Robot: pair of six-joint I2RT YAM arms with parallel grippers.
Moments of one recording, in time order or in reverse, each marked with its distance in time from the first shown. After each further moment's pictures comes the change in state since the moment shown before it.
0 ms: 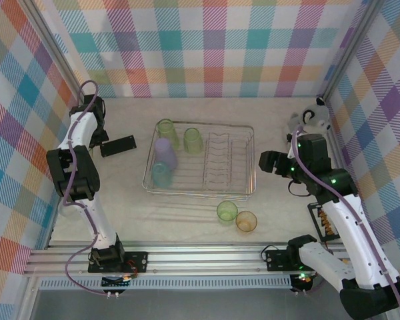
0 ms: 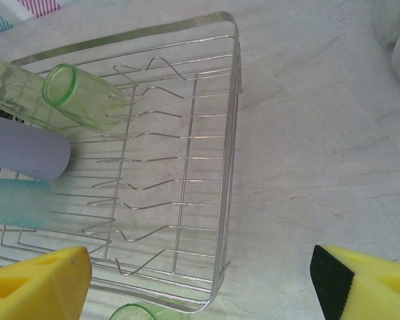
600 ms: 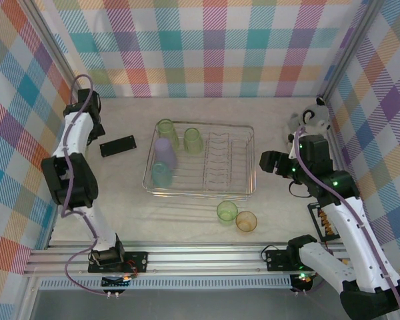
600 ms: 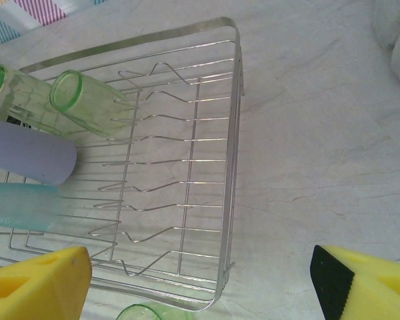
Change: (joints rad) left arm 0.000 -0.140 -0.036 0.066 -0.005 0.002; right arm 0.000 -0.017 0.000 0.000 0.000 0.018
